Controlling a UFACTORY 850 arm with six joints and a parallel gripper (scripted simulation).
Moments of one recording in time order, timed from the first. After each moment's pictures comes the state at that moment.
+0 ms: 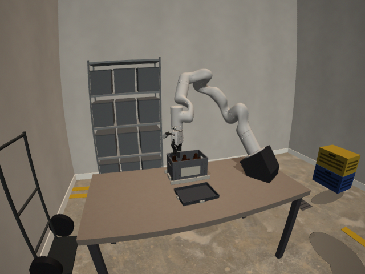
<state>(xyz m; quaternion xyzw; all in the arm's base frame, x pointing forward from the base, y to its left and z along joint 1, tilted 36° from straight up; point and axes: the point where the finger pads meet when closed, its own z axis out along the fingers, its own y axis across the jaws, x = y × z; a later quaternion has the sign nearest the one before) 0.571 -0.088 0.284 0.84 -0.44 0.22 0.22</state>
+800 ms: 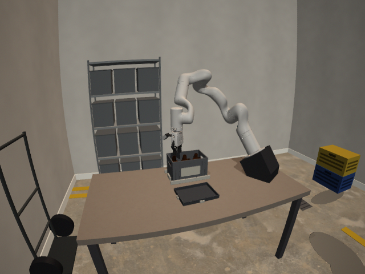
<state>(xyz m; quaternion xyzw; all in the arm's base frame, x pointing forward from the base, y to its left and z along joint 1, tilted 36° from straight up) 0.573 -0.093 0.276 0.84 -0.44 0.22 0.22</state>
